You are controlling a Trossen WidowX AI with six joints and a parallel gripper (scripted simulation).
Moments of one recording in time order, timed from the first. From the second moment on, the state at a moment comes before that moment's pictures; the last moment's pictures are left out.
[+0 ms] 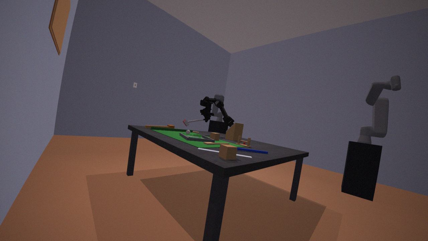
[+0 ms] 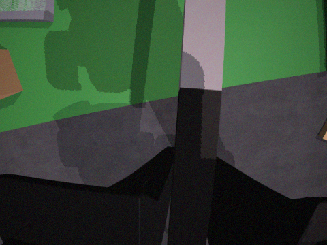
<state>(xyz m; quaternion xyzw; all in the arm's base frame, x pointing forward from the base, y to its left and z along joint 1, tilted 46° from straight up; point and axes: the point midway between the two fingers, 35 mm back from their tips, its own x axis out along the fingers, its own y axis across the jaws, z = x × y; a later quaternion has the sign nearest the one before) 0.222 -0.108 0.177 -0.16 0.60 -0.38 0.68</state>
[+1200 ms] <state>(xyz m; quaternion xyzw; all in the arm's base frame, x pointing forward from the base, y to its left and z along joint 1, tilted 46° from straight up) 0.207 -0.160 0.145 -0.14 0.59 -0.42 0.68</state>
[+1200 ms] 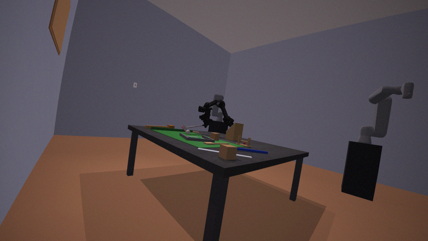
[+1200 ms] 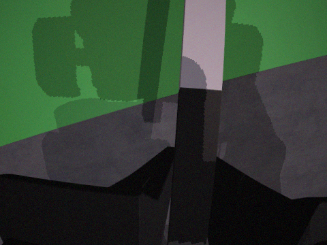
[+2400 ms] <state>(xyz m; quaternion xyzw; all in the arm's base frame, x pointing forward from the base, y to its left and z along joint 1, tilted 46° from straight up) 0.199 -0.182 0.152 -0.13 0.58 -0.42 0.68</state>
